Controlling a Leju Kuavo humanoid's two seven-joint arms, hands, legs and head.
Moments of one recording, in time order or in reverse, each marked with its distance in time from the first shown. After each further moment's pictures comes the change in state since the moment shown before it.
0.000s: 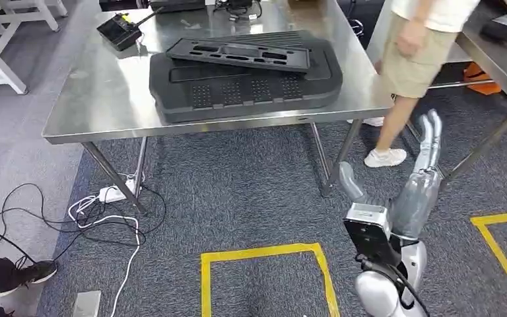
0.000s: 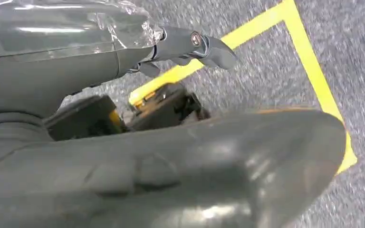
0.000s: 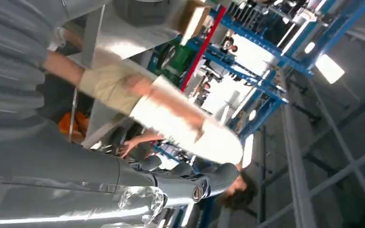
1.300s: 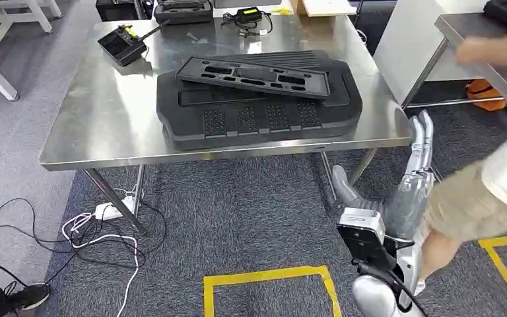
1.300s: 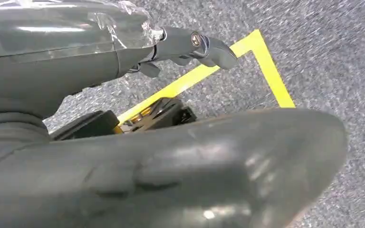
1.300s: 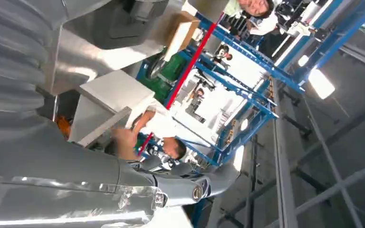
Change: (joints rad) left arm 0.004 0.011 0.000 0.002 -0.029 0.002 -0.021; right arm 0.009 -0.032 0.034 -0.018 0.010 0.000 0.019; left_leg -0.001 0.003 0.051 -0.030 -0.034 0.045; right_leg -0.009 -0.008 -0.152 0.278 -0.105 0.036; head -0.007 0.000
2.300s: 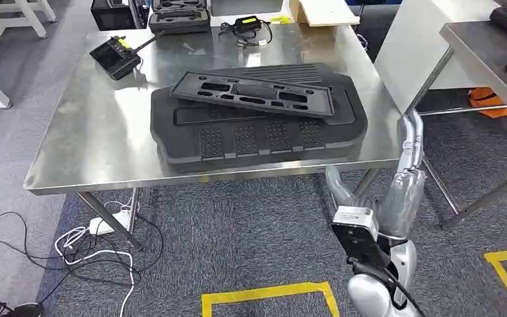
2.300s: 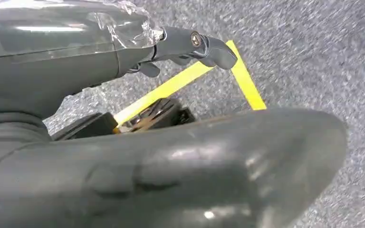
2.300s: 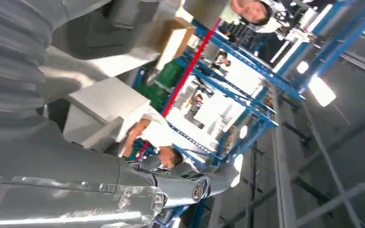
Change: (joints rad) left arm -0.004 0.003 0.000 0.000 -0.012 -0.002 -0.007; right arm -0.006 -0.003 0.025 0.010 0.003 0.000 0.017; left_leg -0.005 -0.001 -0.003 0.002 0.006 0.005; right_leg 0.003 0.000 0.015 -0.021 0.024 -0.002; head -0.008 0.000
